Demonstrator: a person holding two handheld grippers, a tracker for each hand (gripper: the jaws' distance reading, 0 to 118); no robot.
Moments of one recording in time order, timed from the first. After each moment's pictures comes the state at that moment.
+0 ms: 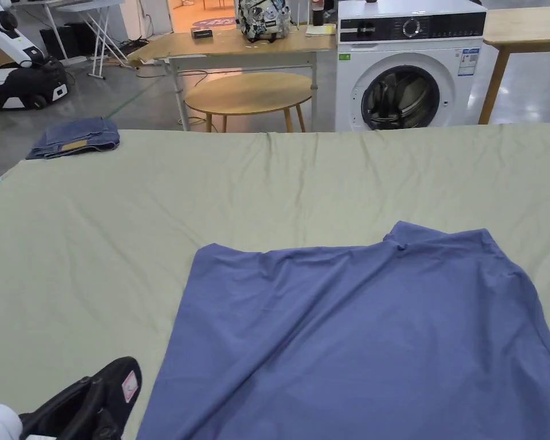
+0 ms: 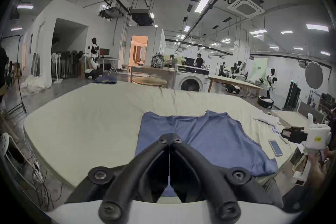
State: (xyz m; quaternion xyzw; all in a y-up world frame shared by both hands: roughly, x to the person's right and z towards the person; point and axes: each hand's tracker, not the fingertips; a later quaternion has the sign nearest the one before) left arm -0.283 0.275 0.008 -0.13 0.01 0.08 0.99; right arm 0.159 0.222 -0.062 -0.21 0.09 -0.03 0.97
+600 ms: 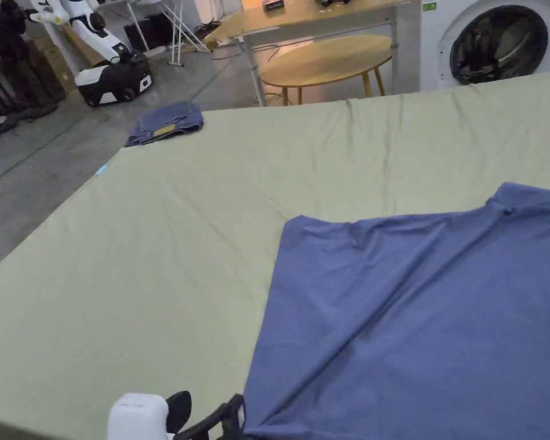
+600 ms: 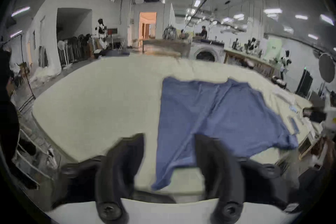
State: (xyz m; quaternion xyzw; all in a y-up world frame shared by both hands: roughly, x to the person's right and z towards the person) left arm -0.334 0.182 -0.003 -0.30 0.08 0.07 0.95; right arm 0.174 0.202 -0.062 -0.24 0.09 -0.06 0.96
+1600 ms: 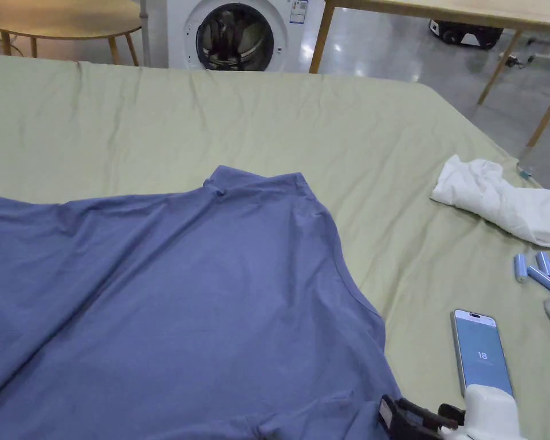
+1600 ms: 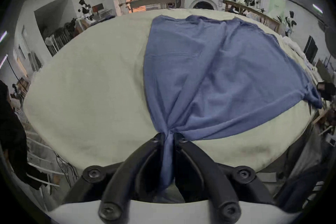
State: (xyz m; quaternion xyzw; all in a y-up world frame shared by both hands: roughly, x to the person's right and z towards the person) left arm -0.300 0.109 -0.043 -0.43 0.06 0.01 0.90; right arm 0.251 0.118 -0.098 -0.38 -0.02 -0.11 0.92
